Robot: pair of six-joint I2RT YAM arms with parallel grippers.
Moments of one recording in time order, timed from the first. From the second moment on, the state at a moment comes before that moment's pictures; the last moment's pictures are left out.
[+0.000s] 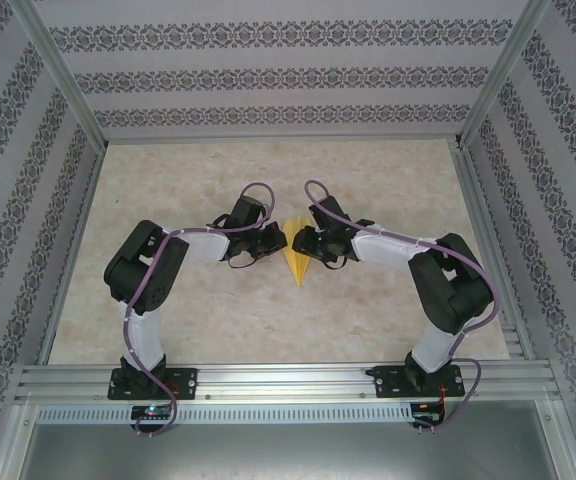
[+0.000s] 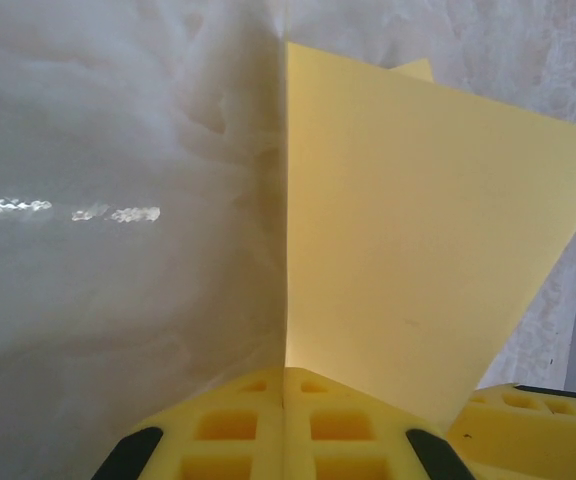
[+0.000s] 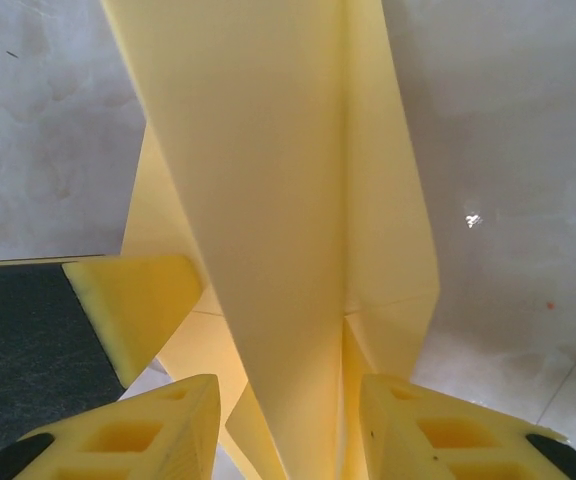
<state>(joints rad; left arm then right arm) -0.53 1.94 1.03 0.09 0.43 -0.91 0.58 1.74 1.00 -0.26 -0.16 0.78</state>
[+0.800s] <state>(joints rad) -0.53 1.95 1.03 0.09 0.46 -0.91 0.63 1.80 1.04 -0.34 -0.21 0.74</state>
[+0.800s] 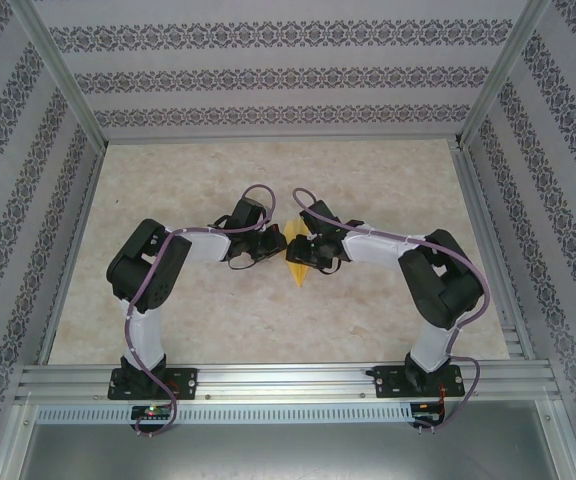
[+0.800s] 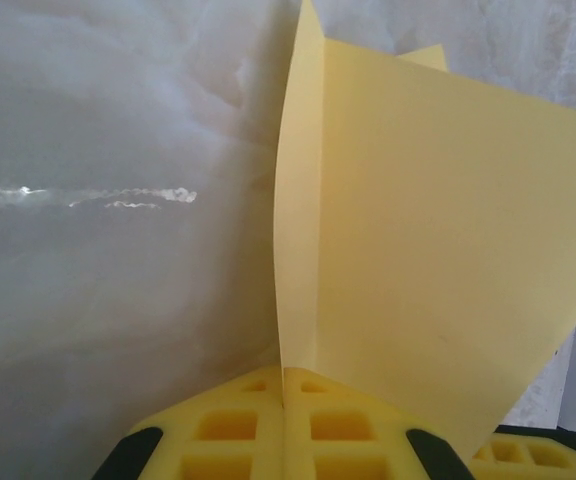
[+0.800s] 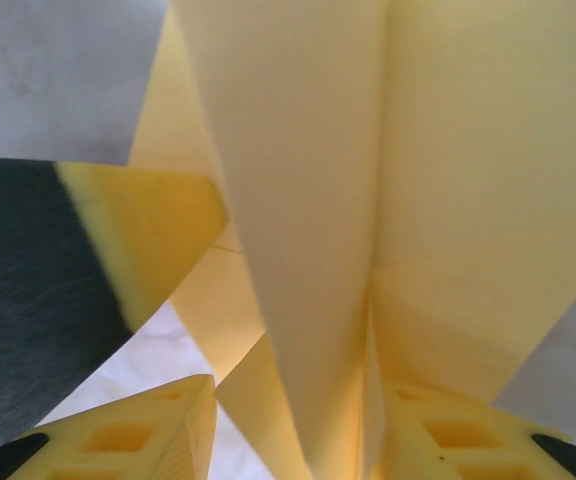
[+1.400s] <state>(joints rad) -0.52 1.96 1.03 0.09 0.48 -0.91 0.65 1.84 1.12 -0.43 -0.12 0.71</state>
